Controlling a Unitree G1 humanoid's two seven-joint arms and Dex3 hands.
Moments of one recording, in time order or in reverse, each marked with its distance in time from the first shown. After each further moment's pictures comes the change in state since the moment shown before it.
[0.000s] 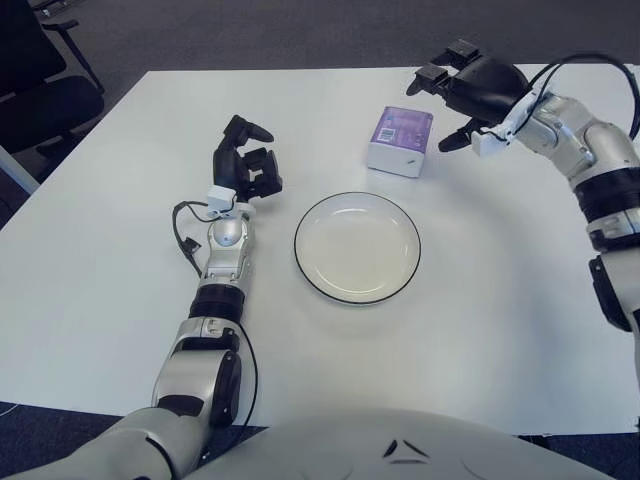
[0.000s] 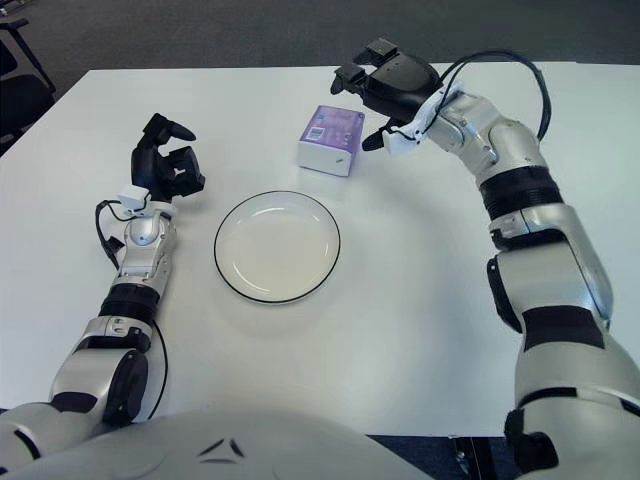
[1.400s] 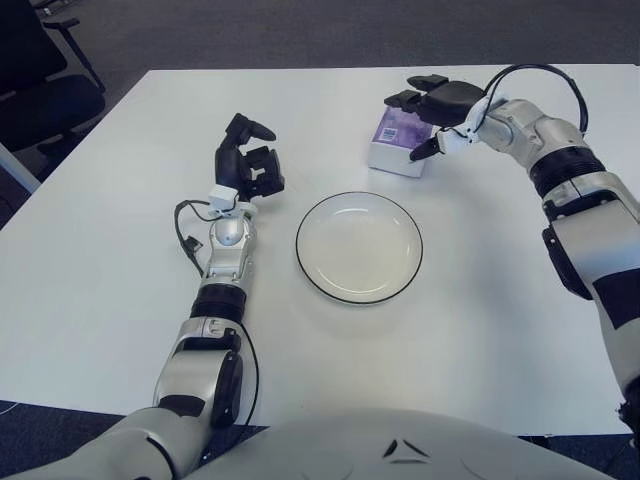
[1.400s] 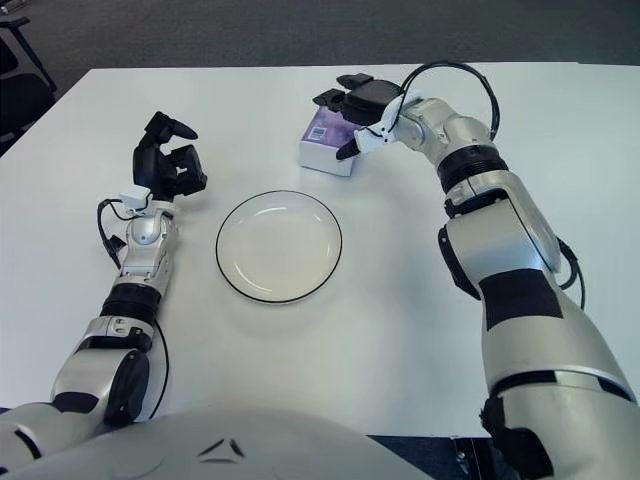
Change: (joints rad) left arm 0.000 -0.008 -0.009 -0.018 0.000 0.000 0.000; right arm -0.145 0.214 0.079 0.435 0.026 0.012 0.076
